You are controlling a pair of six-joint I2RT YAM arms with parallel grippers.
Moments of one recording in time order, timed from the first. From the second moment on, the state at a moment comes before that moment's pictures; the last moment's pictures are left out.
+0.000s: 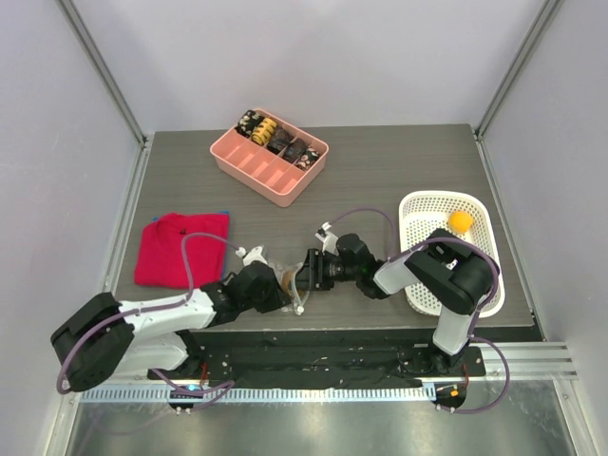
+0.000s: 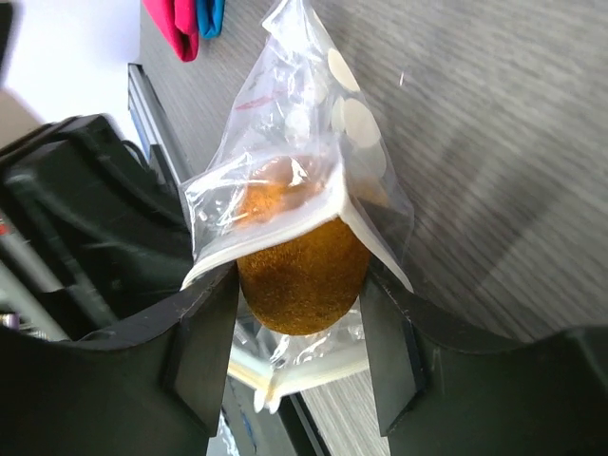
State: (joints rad) left arm -0.90 1.19 0.37 0.01 -0.09 -1.06; right arm 0.78 1.79 0.55 0.75 -0.53 0.89
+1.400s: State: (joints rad) left arm -0.78 1.43 0.46 0.19 -0.16 -1.04; right arm 0.74 1.34 0.85 -0.40 0.22 0.67
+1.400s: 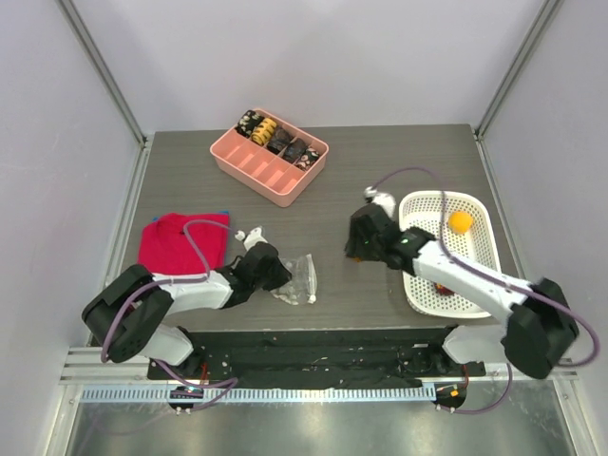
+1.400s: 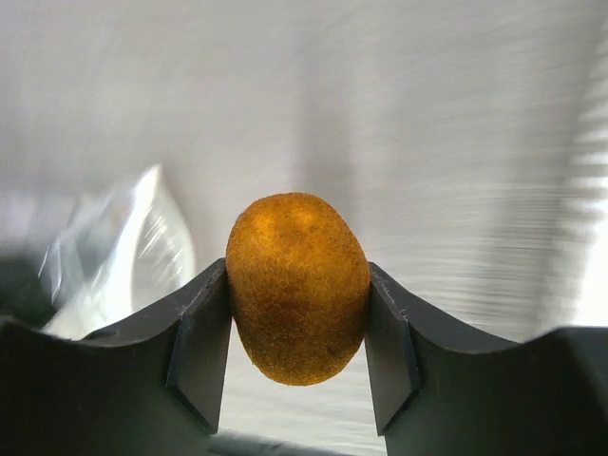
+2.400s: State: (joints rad) left arm -0.84 0.78 0.60 -0.45 -0.20 -0.81; right arm 0.24 1.02 0.80 -0.69 0.43 0.61
